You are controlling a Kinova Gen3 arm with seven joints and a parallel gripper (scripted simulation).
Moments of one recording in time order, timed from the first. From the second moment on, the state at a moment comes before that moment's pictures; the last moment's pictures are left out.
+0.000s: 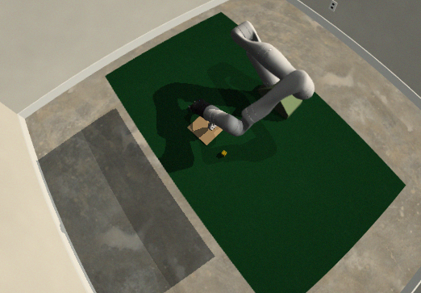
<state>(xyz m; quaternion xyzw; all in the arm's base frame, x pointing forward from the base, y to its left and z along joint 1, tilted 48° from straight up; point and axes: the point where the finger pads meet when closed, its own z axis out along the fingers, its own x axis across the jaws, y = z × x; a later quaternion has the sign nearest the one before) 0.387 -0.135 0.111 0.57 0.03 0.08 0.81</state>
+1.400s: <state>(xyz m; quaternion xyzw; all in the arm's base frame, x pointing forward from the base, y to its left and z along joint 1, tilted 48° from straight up) 0.373 -0.061 0.126 0.57 0.03 0.07 0.82</state>
